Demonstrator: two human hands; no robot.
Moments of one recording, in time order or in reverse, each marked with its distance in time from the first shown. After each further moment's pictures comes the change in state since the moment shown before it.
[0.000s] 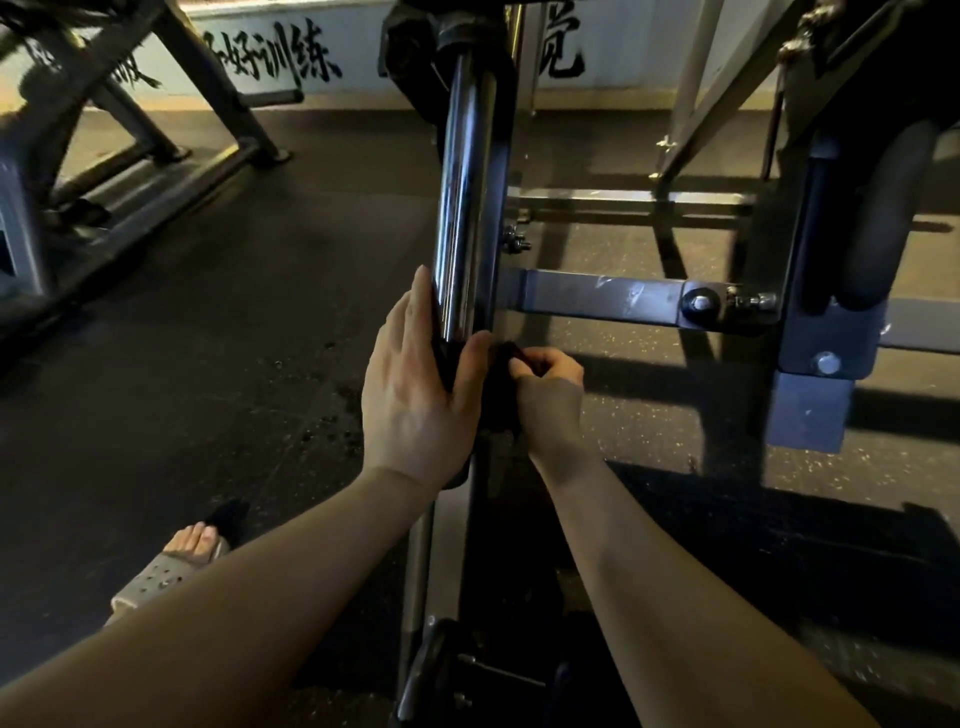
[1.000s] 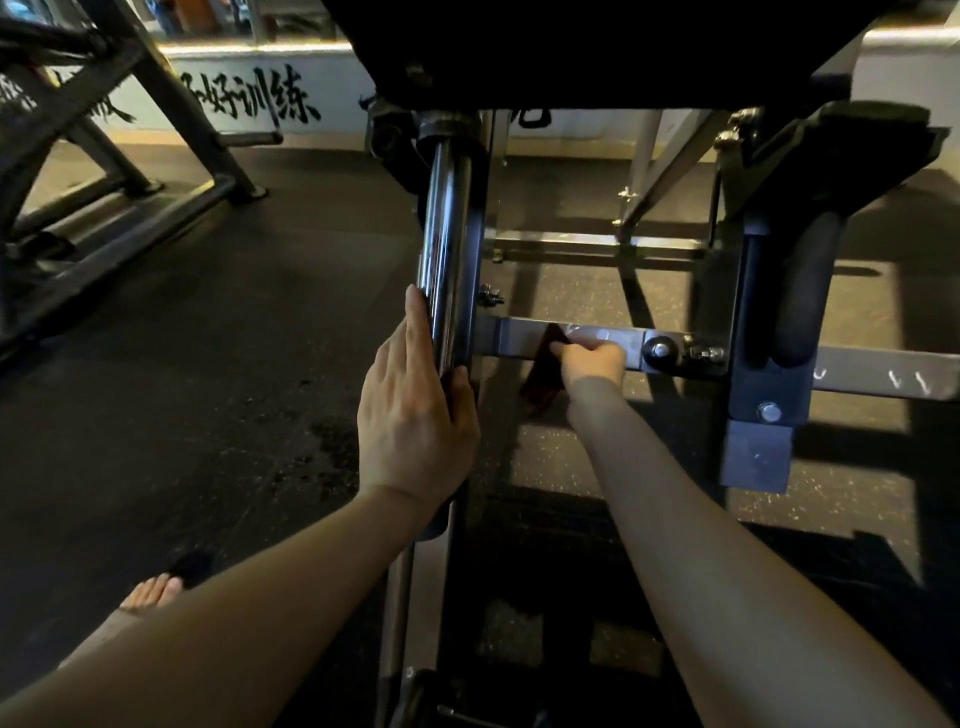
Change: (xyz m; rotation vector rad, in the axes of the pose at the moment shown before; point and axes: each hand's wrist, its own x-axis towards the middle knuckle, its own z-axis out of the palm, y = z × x) left_hand 0.024 0.016 0.002 0.134 0.020 0.158; right_hand 0.052 -0.077 -0.043 0.069 0.133 0.096
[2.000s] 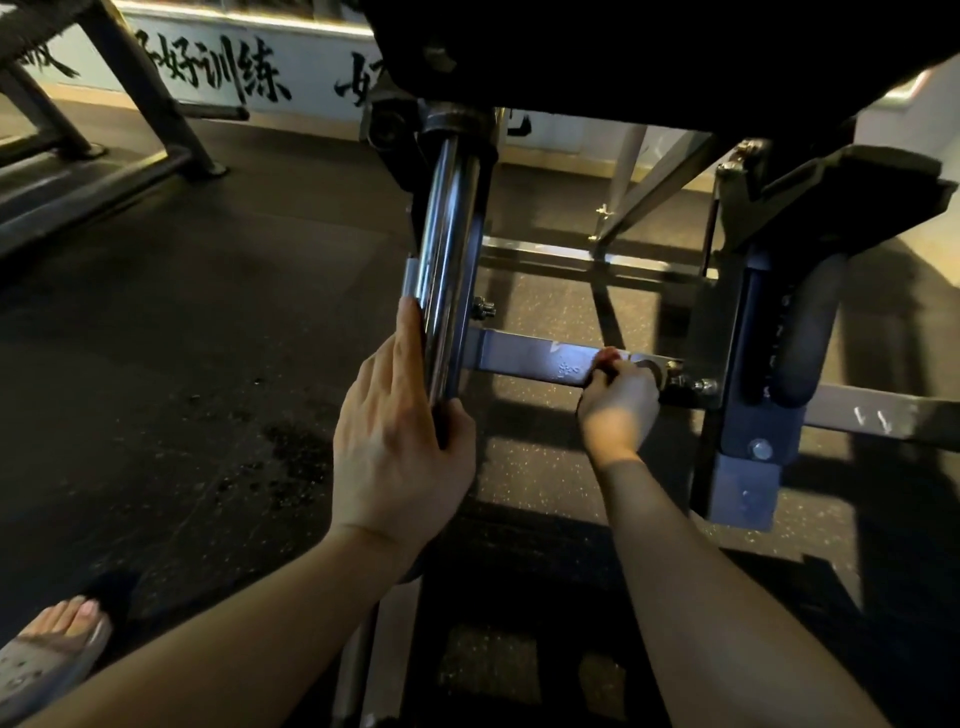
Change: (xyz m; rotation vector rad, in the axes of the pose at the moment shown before) left_hand 0.001 0.000 -0.004 -0.099 -0.059 -0.084; right_hand 0.062 0.030 -0.038 -0.744 0.455 -0.431
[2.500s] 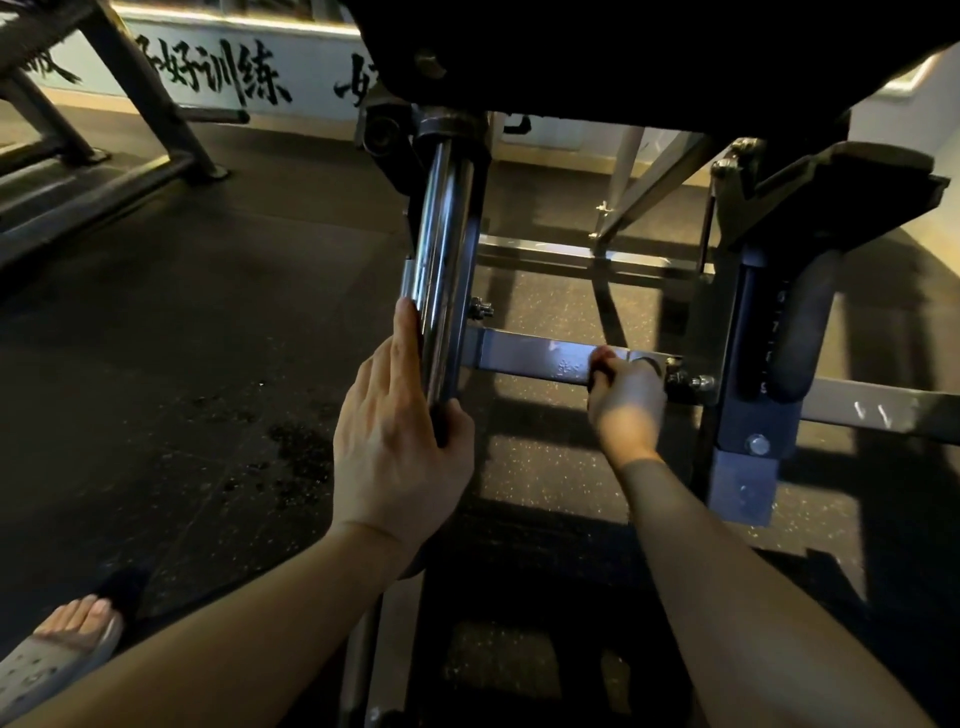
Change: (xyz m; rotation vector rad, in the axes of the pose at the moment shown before) left_hand 0.000 0.003 -0.001 0.013 -0.012 -0.038; right_hand 0.004 -0.001 -0.015 -0.194 -0.129 -0.096
